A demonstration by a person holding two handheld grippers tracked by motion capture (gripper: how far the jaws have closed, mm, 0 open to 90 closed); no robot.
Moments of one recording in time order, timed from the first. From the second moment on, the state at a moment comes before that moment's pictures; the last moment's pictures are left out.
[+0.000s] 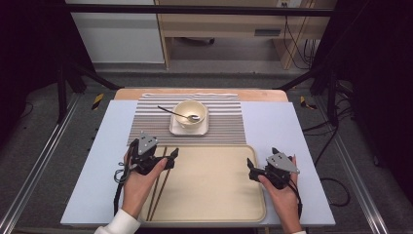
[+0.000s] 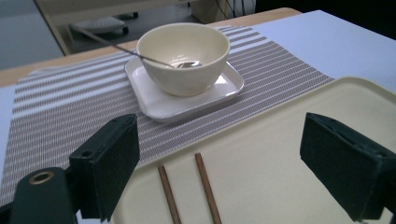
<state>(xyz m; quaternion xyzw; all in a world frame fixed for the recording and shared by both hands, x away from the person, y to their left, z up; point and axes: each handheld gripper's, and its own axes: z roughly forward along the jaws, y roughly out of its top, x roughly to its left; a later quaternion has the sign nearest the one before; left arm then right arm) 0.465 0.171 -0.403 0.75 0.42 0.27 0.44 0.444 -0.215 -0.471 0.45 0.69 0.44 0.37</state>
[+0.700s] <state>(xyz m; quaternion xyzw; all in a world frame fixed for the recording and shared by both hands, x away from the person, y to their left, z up) 0.526 0.173 -0.406 0.76 0.41 0.28 0.41 0.444 -0.216 -0.470 0.45 0.69 0.44 0.37</state>
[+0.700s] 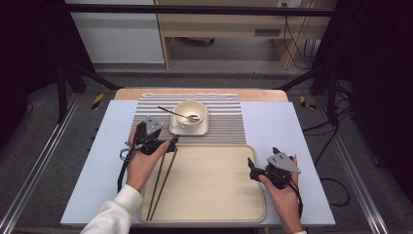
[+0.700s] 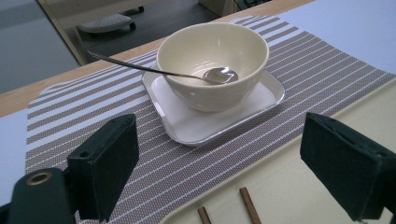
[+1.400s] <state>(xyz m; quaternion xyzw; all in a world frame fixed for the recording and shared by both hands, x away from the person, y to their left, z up) 0.572 0.177 -0.419 0.75 0.45 0.27 0.40 0.444 -0.217 -0.470 0.45 0.69 0.44 0.37</state>
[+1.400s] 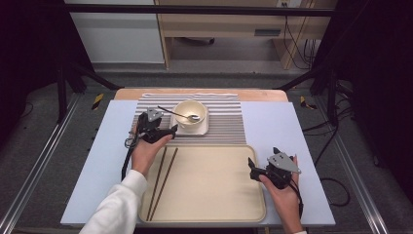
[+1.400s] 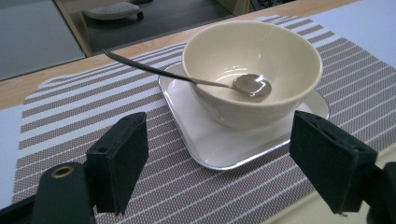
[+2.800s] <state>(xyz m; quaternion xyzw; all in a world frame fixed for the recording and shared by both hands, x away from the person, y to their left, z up) 0.622 0.181 -0.433 0.68 0.51 0.28 0.46 0.444 -0.216 -0.472 0.45 0.69 0.43 0.37</state>
